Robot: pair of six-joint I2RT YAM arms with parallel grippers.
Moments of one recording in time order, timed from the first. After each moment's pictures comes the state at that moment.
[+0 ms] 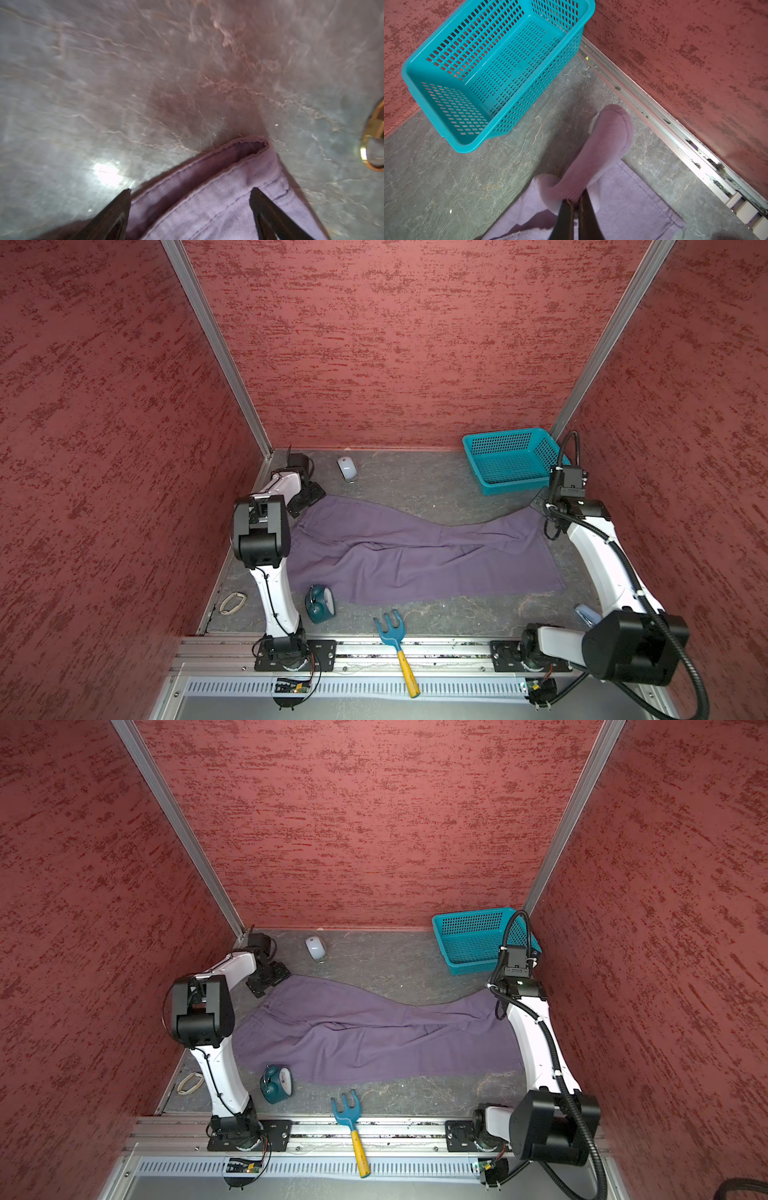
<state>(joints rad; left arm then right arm) 0.07 2.09 1.55 -0.73 -0.08 -0.64 -0.12 1.27 1.14 -0.73 0.28 0.56</state>
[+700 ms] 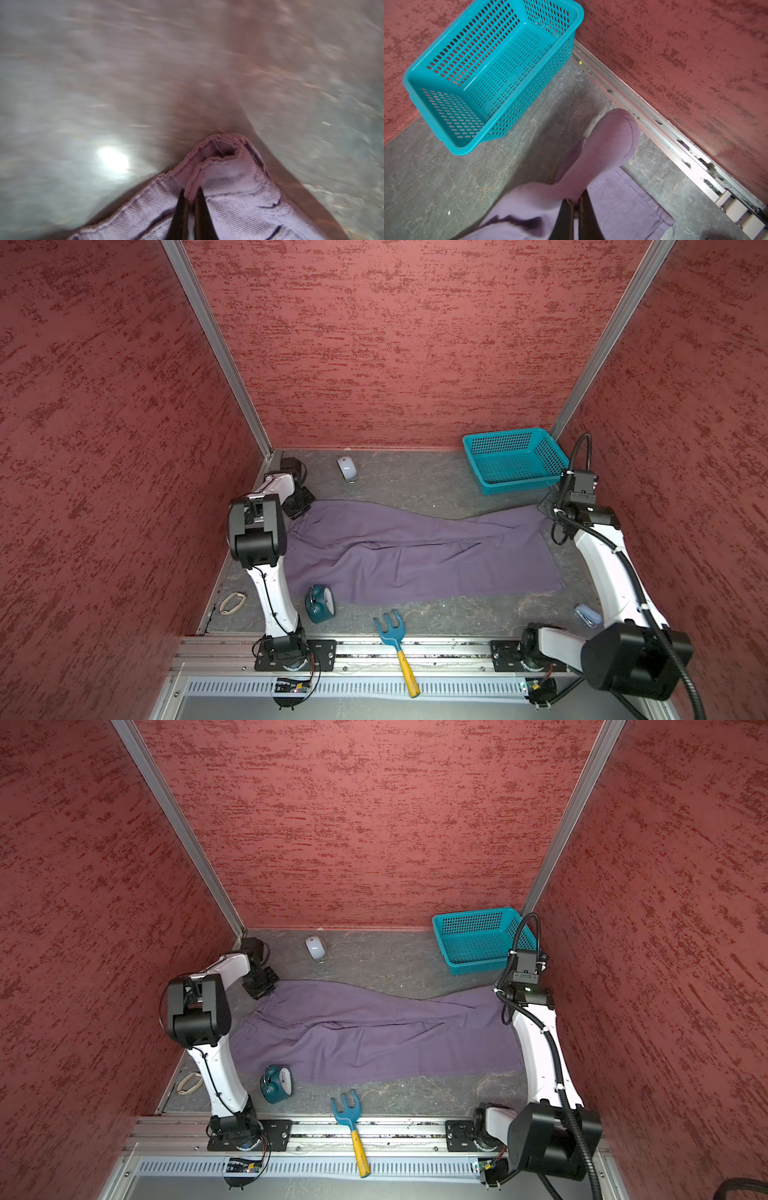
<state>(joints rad) 0.19 2.03 1.46 -0.76 -0.03 -0.64 -0.17 1.20 1.12 -0.73 0.25 0.53</state>
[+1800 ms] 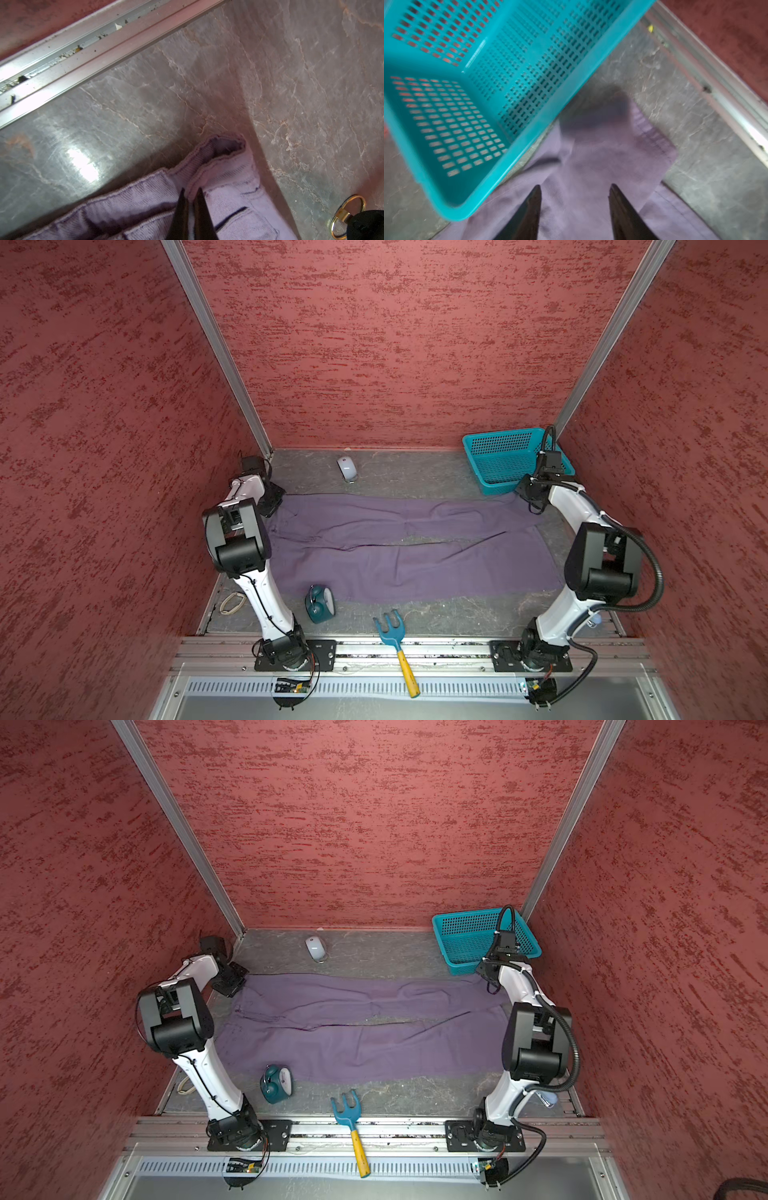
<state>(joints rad) 0.35 2.02 1.52 -0.70 0.01 -0.75 -0.17 1.77 1.35 -0.57 0.04 0.55</state>
